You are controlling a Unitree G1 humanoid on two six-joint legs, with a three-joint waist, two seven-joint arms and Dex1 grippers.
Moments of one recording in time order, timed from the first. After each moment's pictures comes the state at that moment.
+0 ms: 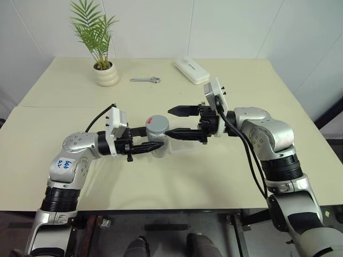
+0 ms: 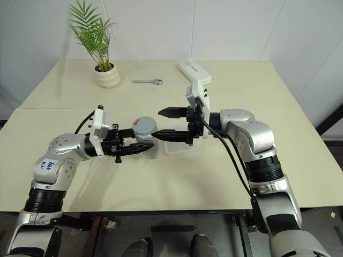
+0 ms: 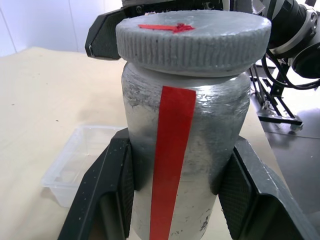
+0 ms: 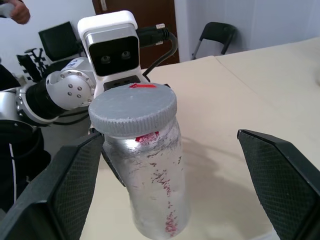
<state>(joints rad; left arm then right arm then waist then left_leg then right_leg) -0.57 0.57 0.05 -0.02 -0.51 0.37 -1.11 -0.93 -0.42 0.11 0.07 0.56 0.66 1.14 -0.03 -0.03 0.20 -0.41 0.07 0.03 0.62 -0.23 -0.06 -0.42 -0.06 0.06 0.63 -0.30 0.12</state>
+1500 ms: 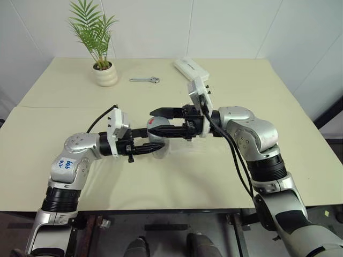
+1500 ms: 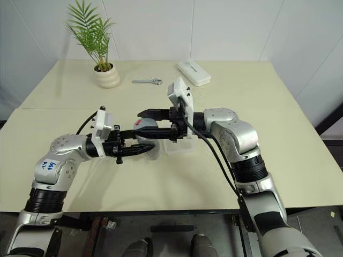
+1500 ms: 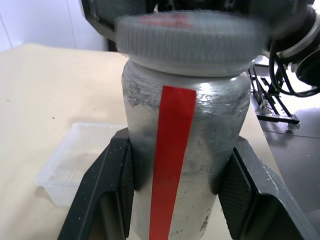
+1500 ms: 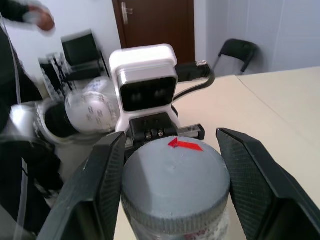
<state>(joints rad) -0.56 0.57 0.04 -0.03 -0.51 0.37 -1.11 -0.97 -0.27 0.05 0.05 0.66 0.75 1.05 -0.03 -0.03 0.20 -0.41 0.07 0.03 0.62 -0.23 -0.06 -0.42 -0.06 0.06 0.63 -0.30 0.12</state>
